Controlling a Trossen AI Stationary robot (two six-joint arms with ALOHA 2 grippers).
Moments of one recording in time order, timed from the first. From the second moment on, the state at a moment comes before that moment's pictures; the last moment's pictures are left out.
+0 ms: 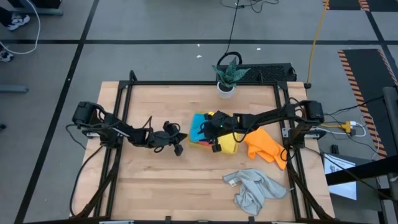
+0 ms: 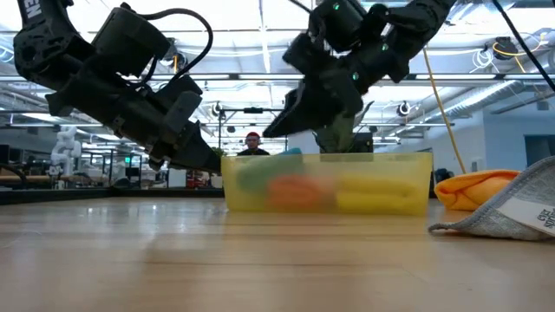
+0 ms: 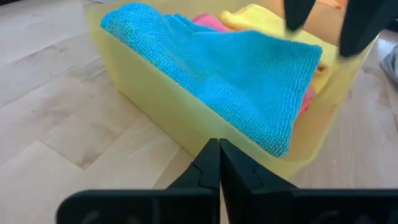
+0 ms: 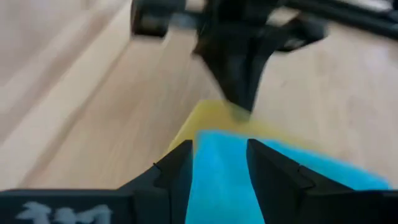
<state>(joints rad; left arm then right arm) -0.13 1.62 0.42 0.68 -0.41 -0.45 -0.07 1.73 0.93 0.19 -0.16 -0.30</state>
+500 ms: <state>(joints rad) -0.13 1.62 0.42 0.67 -0.41 -0.45 -0.07 1.72 0.93 0.06 0.13 -0.16</state>
